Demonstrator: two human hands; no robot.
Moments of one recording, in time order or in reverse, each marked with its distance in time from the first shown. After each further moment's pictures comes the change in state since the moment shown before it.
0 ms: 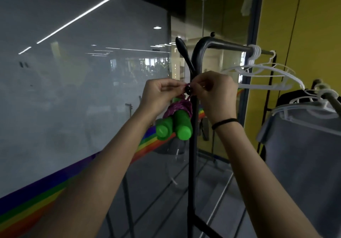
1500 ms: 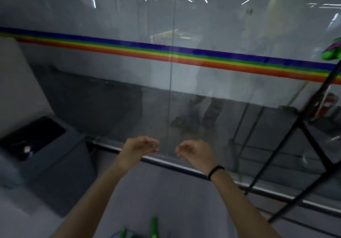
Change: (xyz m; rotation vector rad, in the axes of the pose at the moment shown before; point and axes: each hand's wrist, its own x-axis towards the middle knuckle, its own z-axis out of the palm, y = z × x) left_hand -0.743 0.353 0.131 0.171 0.970 -0.611; right_hand -0.496 -0.149 -0.344 0.690 -1.615 -0.084
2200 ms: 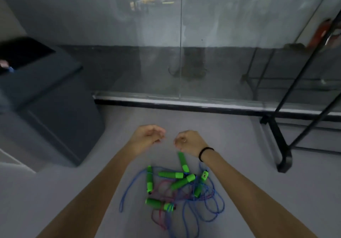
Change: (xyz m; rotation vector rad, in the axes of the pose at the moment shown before) left_hand -0.161 -0.405 -0.181 0.376 -0.110 -0.174; right_hand -0.099 0.295 0.421 -0.118 -0.127 0.218
